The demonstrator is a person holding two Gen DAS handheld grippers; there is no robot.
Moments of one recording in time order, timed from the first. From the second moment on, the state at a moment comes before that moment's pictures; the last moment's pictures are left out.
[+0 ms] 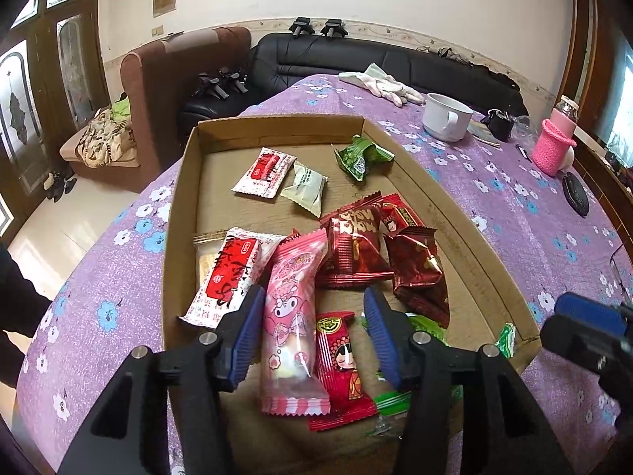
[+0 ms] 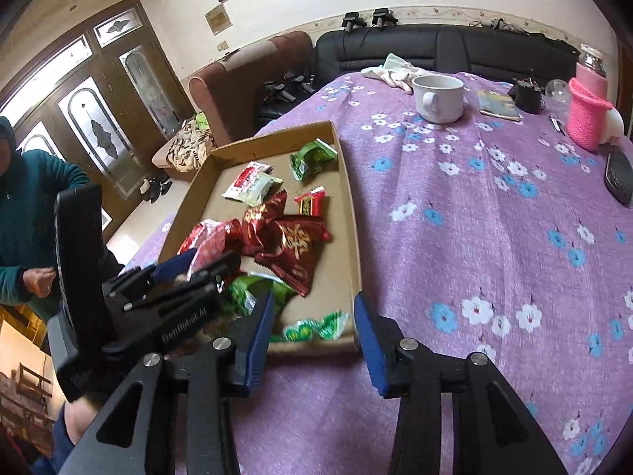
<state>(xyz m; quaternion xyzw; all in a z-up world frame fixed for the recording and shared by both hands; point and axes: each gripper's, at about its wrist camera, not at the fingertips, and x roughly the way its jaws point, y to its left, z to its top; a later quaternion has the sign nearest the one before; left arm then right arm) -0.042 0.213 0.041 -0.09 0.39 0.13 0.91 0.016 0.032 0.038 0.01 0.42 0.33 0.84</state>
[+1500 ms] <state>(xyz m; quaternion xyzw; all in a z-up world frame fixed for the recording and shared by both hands) -0.069 0.181 0.078 -0.03 0.31 0.20 0.93 0.000 -0.002 0.034 0.01 0.38 0.31 0.87</state>
